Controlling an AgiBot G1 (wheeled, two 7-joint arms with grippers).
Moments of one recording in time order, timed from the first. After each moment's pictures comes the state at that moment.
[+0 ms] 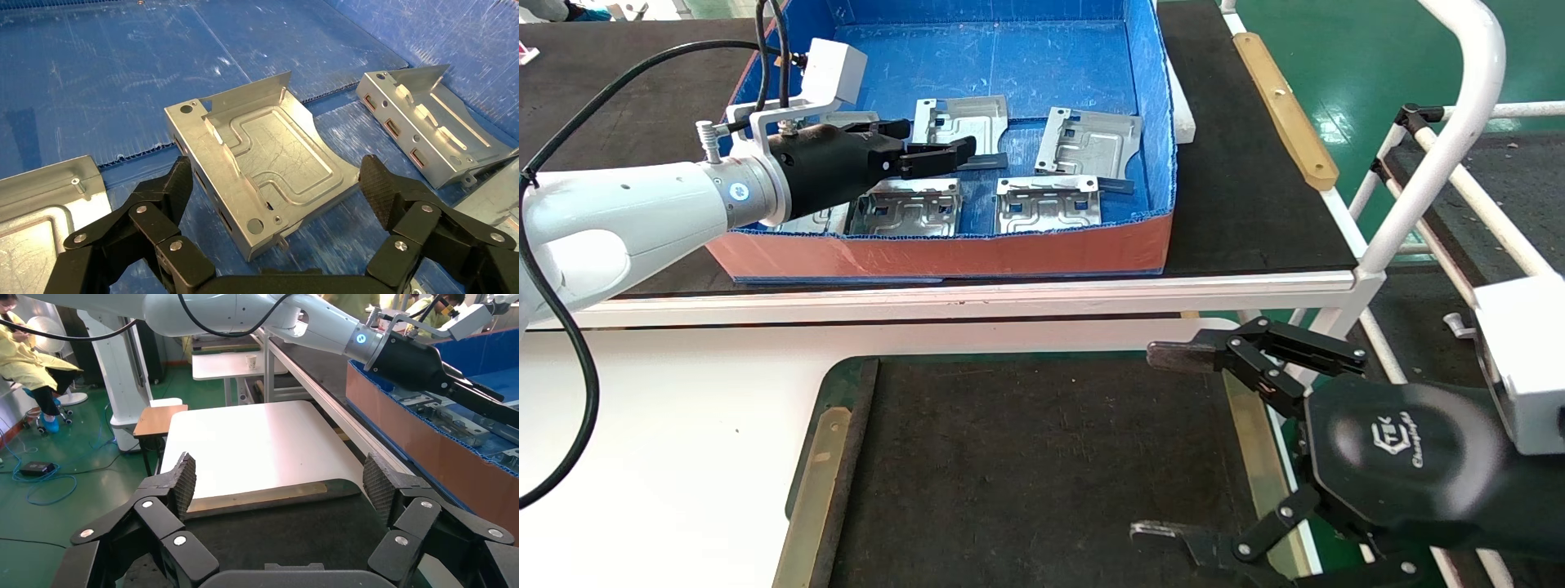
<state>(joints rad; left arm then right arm) -1.73 1.22 0.53 -0.31 1.31 0.76 -0.27 1.09 -0.59 -0.33 1.27 -0.70 -1.48 0.16</state>
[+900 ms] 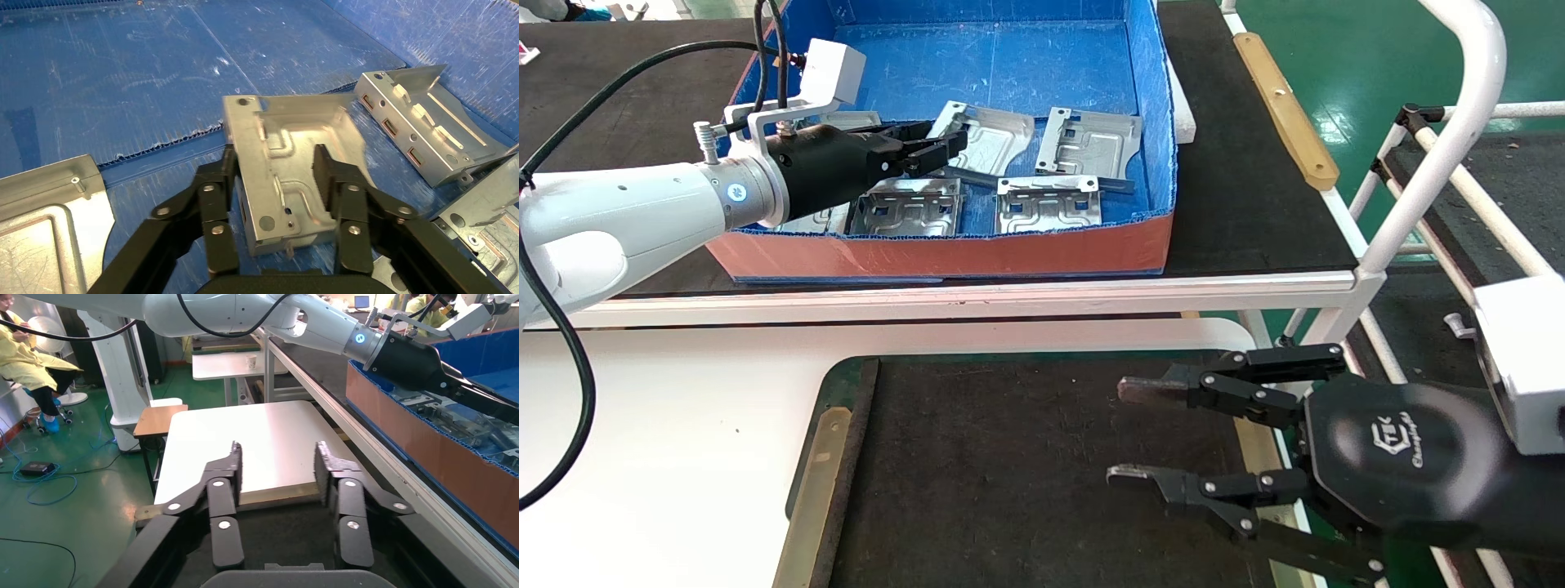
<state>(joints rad) -1.73 1.21 0.52 -0.32 1.31 0.77 -0.28 1.09 -0.59 -0.33 1.27 -0.70 -1.48 0.16</state>
